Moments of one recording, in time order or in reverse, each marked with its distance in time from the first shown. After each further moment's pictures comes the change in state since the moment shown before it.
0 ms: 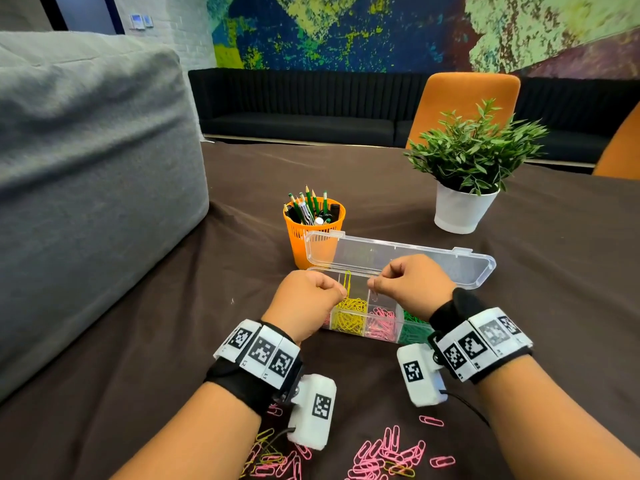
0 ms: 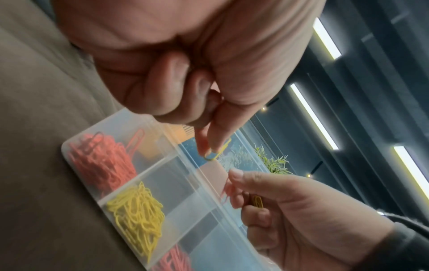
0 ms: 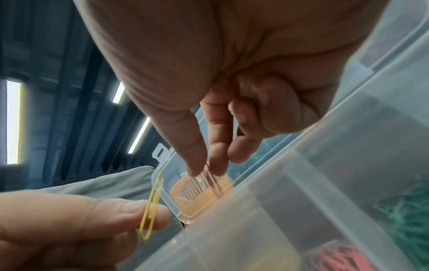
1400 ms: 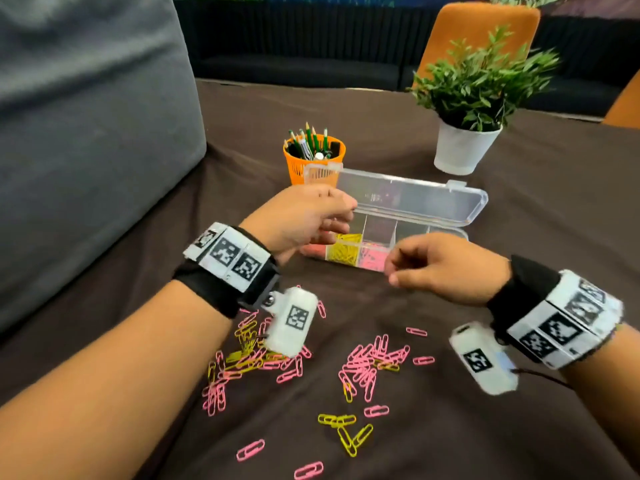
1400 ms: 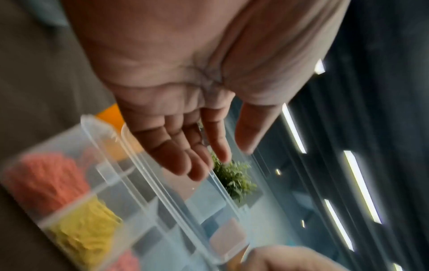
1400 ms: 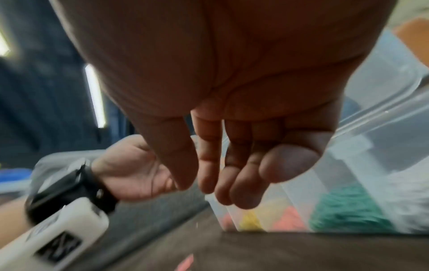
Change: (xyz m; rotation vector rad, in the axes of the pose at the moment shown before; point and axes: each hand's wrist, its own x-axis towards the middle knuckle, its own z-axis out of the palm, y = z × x) left_hand -0.032 0.040 -0.027 -0.332 -0.292 -0.026; right_hand -0.089 -0.001 -0.034 -0.041 -0.417 -0.183
